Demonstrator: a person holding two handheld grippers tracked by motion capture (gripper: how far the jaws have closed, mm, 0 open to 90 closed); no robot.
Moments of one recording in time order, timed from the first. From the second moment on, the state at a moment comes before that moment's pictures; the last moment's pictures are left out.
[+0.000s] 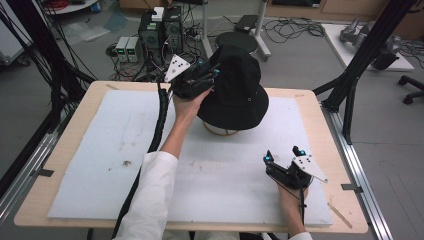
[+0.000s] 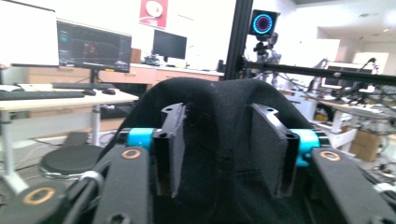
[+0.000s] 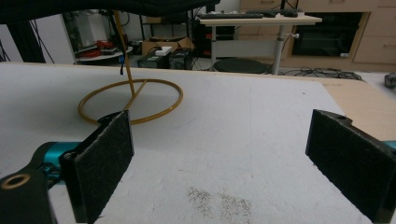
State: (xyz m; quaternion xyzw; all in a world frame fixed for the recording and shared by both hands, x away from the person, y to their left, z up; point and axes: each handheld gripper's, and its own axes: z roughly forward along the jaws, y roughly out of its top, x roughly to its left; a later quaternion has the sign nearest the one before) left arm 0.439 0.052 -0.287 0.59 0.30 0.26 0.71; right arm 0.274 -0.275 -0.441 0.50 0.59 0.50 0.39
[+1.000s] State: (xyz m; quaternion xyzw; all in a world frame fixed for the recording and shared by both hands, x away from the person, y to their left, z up) left arm 0.363 0.155 -0.279 0.54 0.34 0.35 0.68; right arm 0.275 -0.270 -0.440 0.50 0.59 0.50 0.39
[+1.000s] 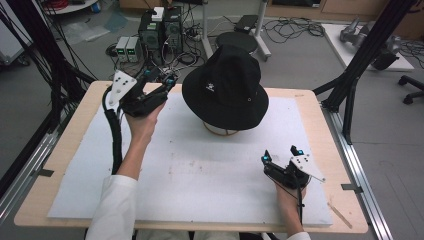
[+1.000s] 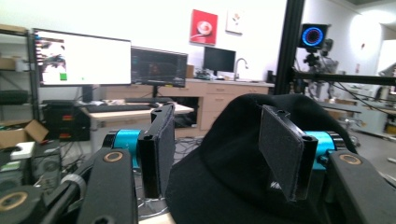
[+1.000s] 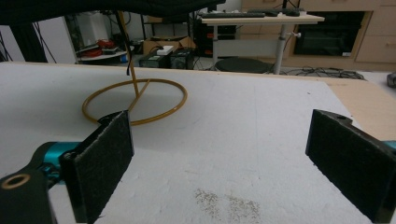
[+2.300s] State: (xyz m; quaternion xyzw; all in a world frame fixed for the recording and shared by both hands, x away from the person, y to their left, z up) left arm 0.285 0.266 -0.372 0.51 0.47 0.41 0.59; right arm 0.271 -0.273 -0.439 0.50 0.58 0.51 0.39
